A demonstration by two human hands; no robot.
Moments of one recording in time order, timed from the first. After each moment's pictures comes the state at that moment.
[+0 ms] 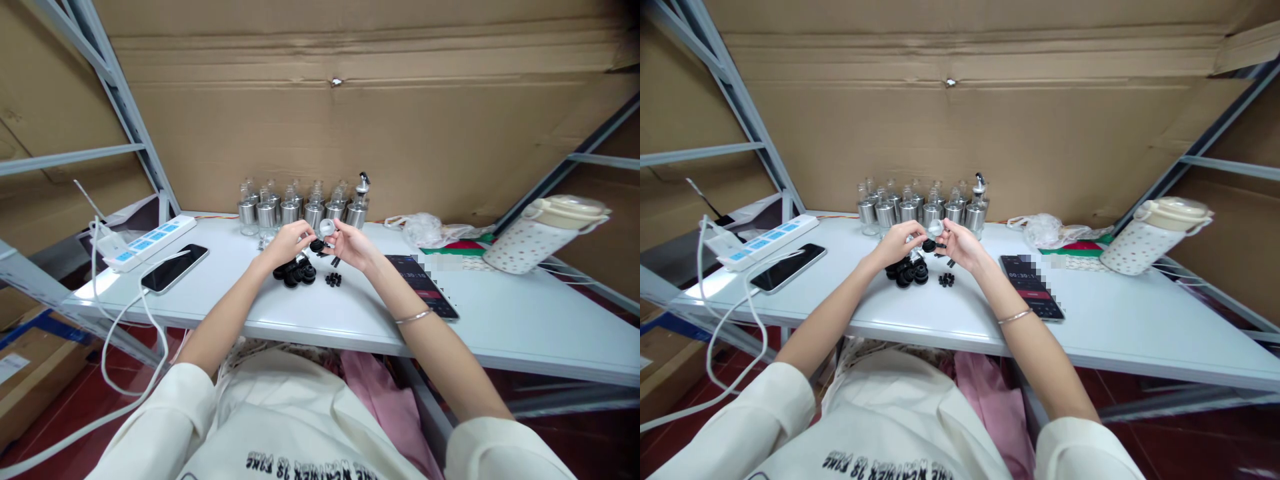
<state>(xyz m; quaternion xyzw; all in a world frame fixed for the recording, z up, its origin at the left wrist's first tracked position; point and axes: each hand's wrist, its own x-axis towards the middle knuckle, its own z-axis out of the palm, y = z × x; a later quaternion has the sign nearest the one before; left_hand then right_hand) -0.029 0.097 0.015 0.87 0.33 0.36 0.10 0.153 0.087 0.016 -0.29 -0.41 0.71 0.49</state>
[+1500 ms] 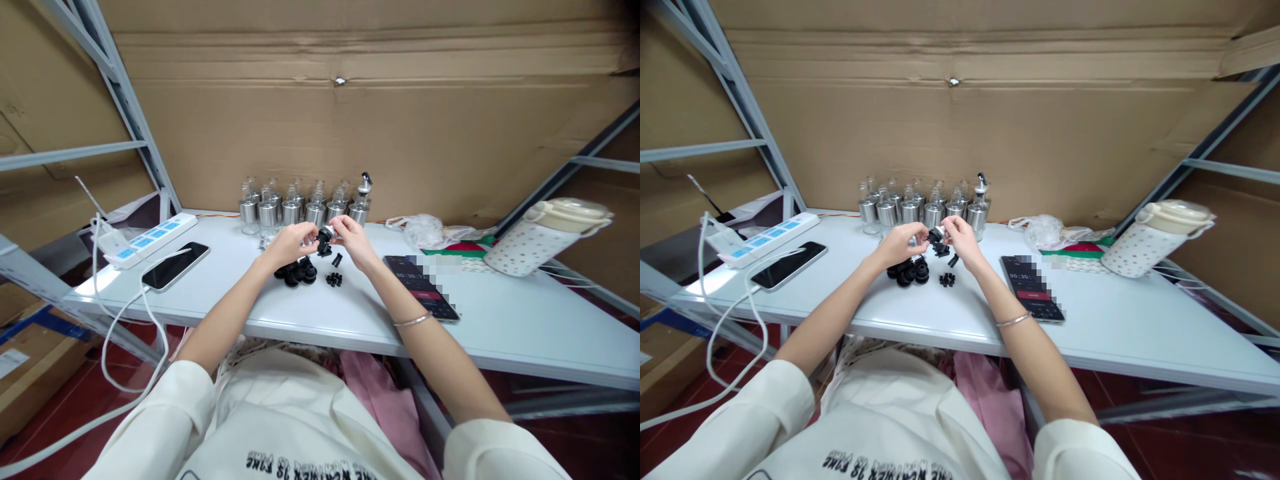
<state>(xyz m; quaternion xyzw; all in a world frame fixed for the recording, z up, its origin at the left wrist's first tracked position) -0.028 0.095 0.010 0.88 0.31 0.36 0.06 0.153 0.094 0.006 -0.38 -0.57 0.45 0.57</state>
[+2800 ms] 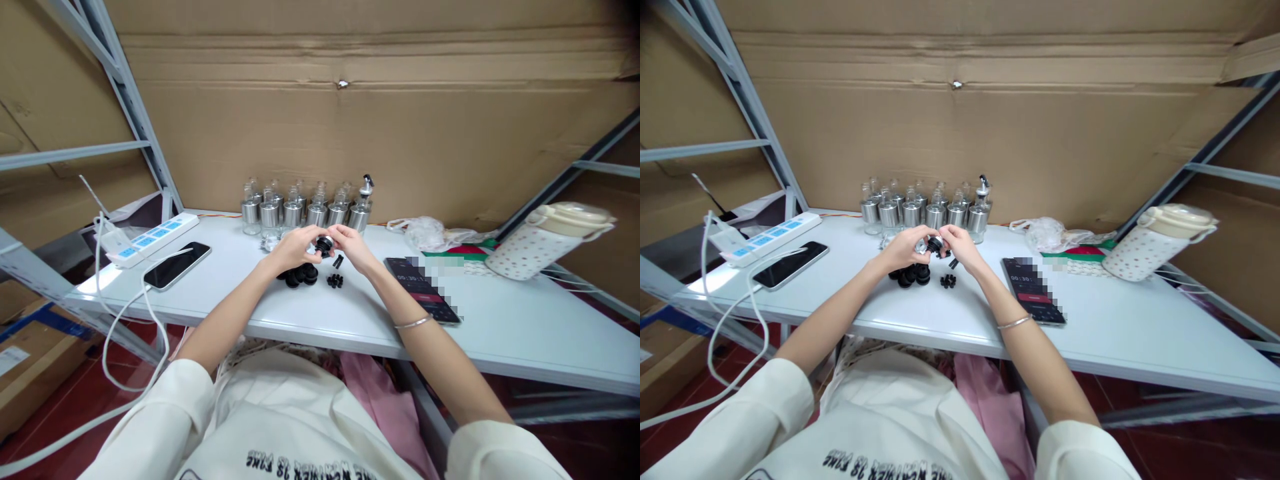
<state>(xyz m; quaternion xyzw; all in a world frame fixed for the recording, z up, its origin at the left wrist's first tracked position) -0.023 0.096 0.003 0.90 0.27 0.35 0.02 0.153 0.094 0.001 -0.37 -0.61 0.48 0.50</state>
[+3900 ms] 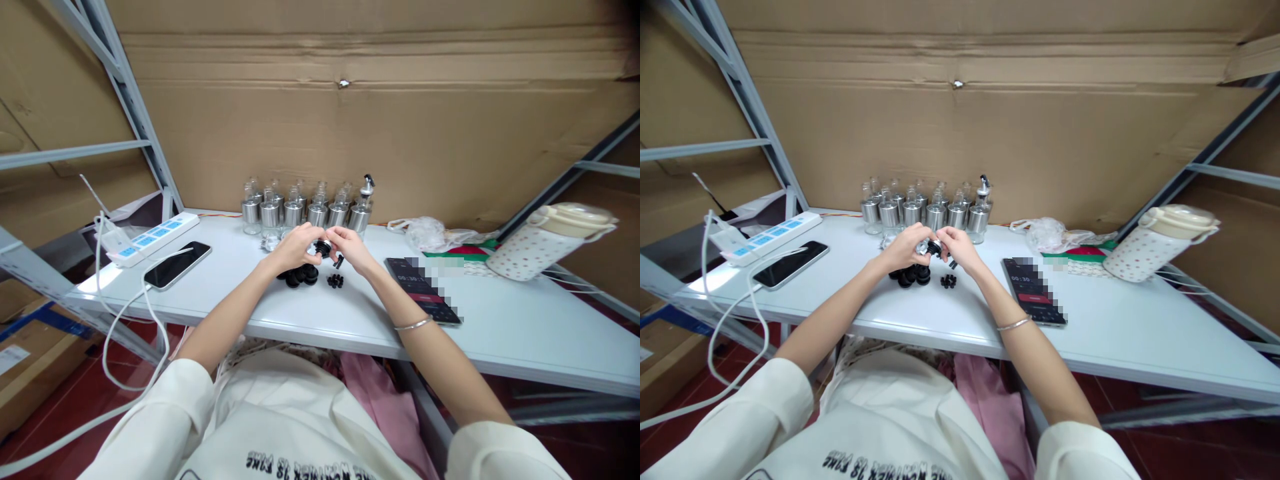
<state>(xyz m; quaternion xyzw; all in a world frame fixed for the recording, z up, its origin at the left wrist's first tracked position) -0.022 0.095 0.006 0.90 0.28 0.32 0.01 0.150 0.090 0.003 -0.39 -0.64 0.46 0.48</state>
